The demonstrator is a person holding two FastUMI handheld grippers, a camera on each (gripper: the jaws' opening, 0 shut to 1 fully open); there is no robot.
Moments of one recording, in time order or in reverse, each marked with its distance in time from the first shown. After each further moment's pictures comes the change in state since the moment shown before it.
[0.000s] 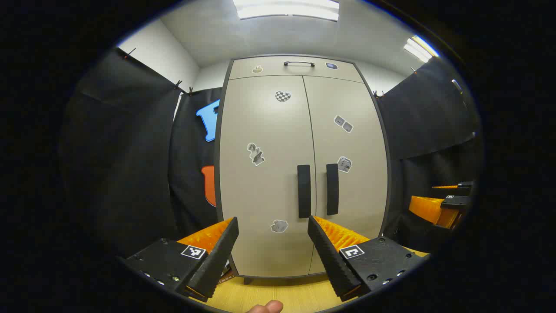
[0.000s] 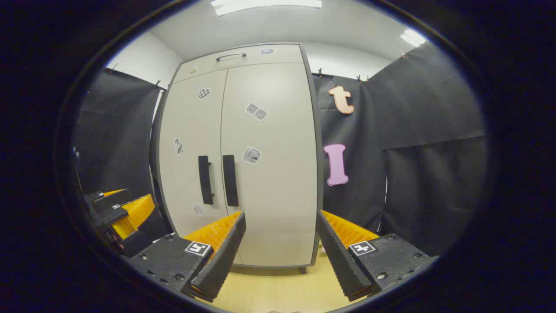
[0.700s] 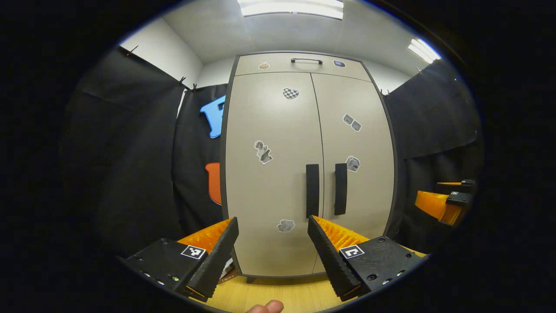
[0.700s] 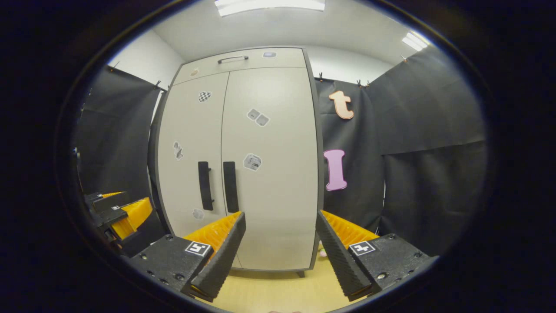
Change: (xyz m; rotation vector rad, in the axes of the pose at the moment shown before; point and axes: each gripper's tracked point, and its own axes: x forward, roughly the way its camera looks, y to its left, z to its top) left arm 0.010 0.014 0.000 -0.014 0.027 0.034; right arm 0.005 0.006 0.012 -0.024 -0.024 -0.018
